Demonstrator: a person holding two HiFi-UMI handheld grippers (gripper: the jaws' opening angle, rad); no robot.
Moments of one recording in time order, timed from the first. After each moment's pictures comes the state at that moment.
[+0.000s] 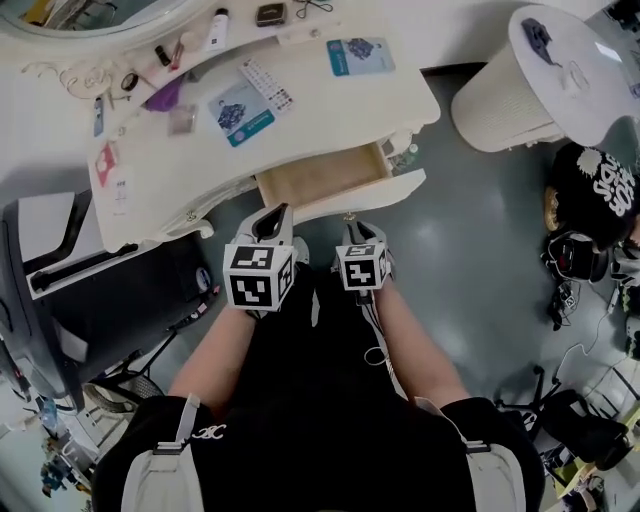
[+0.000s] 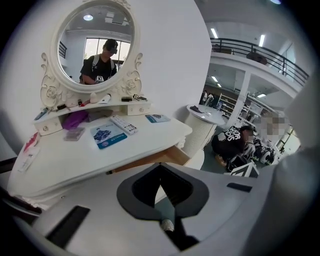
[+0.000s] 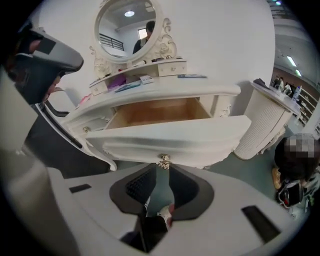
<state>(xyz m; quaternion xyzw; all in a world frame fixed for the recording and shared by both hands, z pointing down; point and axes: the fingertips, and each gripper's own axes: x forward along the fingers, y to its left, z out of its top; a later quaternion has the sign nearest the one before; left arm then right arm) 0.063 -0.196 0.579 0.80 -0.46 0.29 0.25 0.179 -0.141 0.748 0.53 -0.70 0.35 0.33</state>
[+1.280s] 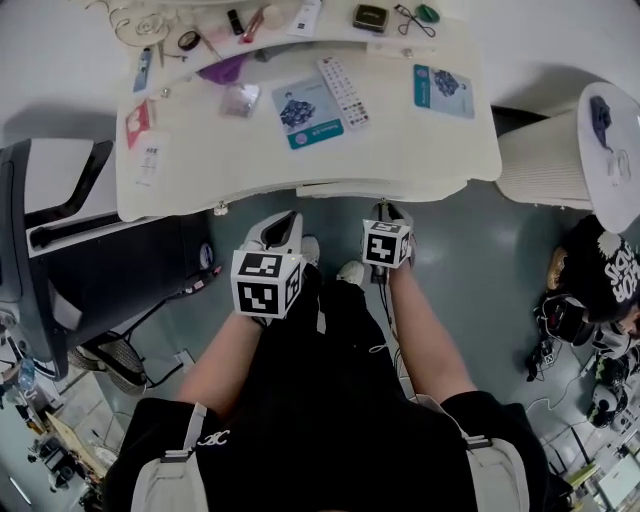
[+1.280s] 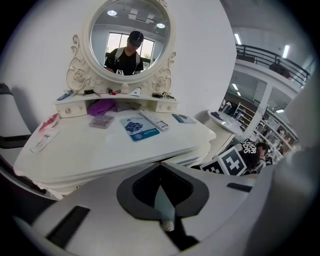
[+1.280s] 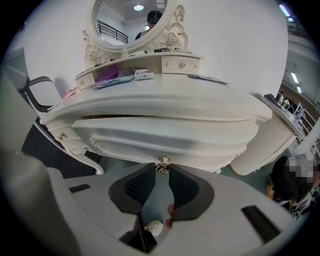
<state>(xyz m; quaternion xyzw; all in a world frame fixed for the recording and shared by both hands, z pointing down) -0.025 -0.225 0.600 0.74 -0.53 0.26 0.31 0.155 -0.265 0.771 0.54 -0.69 0.30 0.37</state>
